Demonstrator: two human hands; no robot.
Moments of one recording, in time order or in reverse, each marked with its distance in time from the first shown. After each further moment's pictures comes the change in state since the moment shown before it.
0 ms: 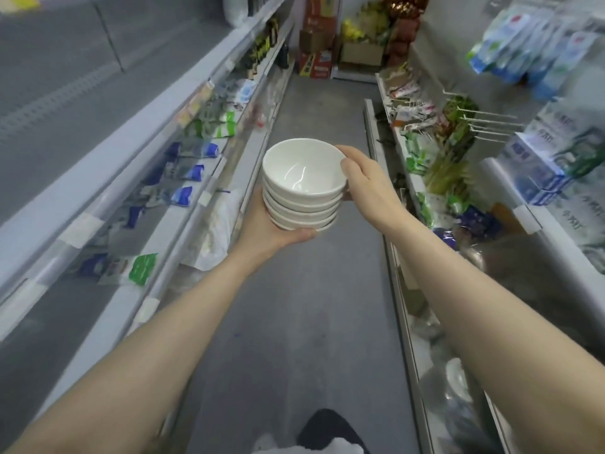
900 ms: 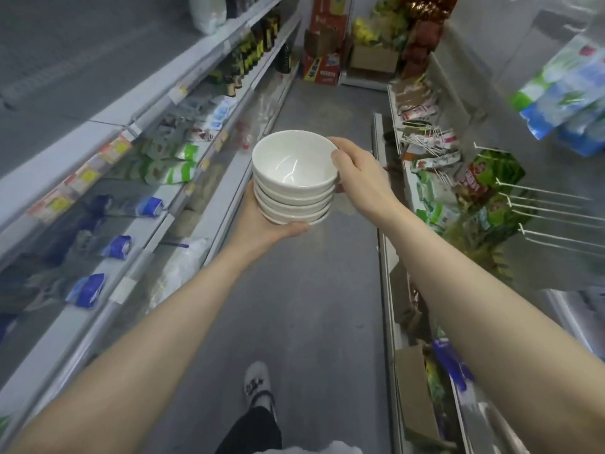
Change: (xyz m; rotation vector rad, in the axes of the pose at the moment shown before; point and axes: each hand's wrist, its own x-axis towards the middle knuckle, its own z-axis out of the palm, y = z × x) left_hand 0.472 -0.129 0.123 -0.042 0.099 -0.029; right_hand 0.475 0.177 -0.112 -0.051 -0.052 -0.009
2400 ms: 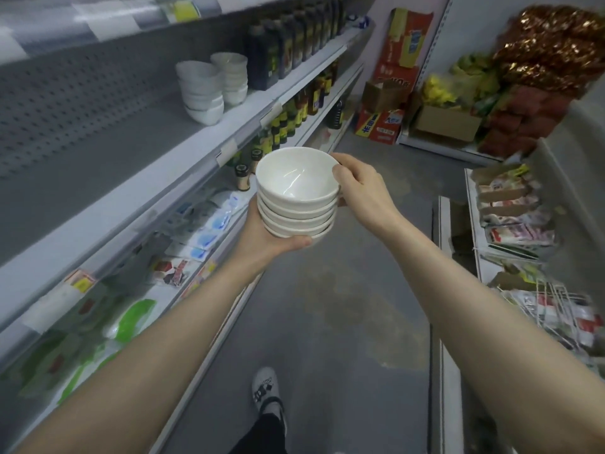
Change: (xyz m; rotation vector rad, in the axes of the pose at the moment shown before) left_hand 0.789 -0.189 -0.016 0.048 0.174 0.020; right_hand 0.836 0.163 0.037 0.021 -0.179 -0.117
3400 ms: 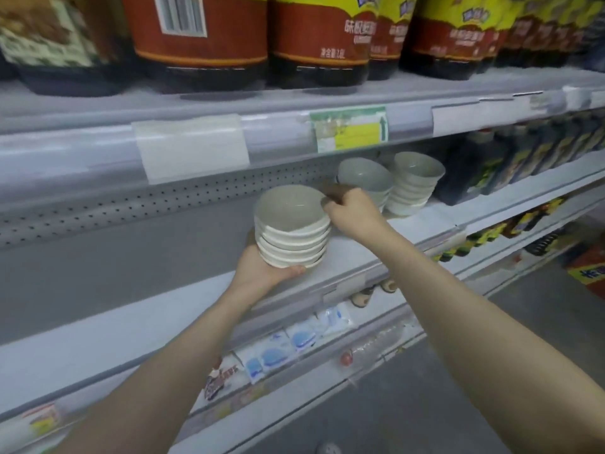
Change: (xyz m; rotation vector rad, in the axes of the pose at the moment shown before) left_hand 0.273 -0.122 -0.220 0.242 0.691 -0.207; right_hand 0.444 -0.044 0.259 -0.171 -0.601 -0.478
